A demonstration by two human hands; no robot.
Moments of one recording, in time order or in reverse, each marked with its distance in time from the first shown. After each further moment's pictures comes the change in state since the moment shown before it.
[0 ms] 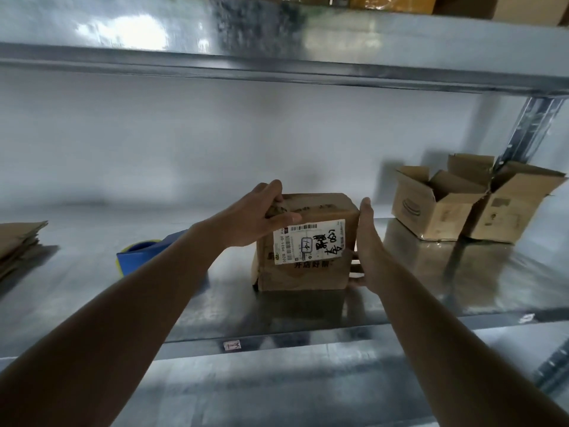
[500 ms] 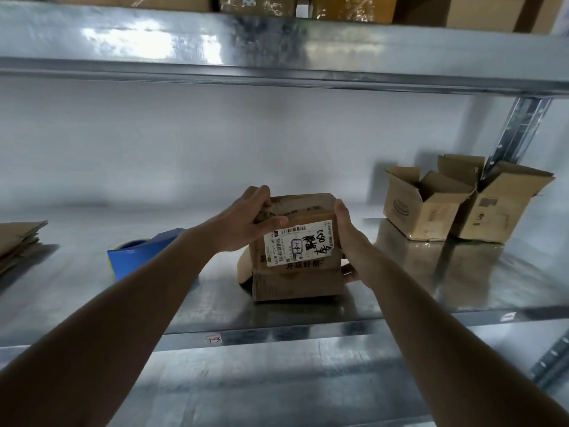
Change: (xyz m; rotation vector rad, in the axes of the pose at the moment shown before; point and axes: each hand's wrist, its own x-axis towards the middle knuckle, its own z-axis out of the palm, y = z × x) left_hand -0.005 0.014 0.015 0.081 0.053 -0.036; right_hand -0.005 -0.001 -0.020 -0.253 -0.143 -0.004
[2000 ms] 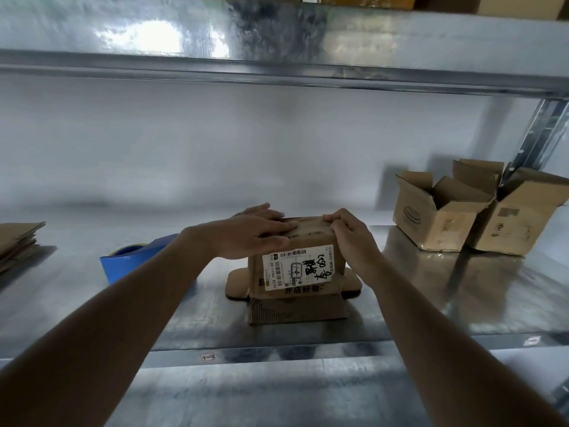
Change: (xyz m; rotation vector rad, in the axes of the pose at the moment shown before) left_hand 0.018 -0.016 -0.001 0.326 -0.407 -0.011; right_hand 0.064 0.013 -0.001 -0.011 0.137 -0.409
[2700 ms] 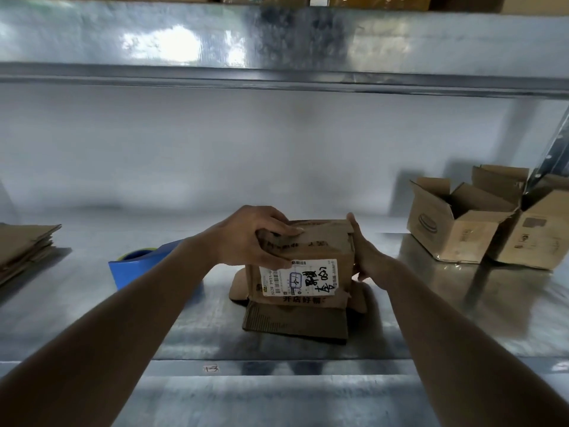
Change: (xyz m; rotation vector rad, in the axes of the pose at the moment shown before) left_hand -0.011 -0.001 -0.002 -0.330 0.340 0.134; right_hand 0.035 0.015 -0.011 -0.101 -0.314 0.398
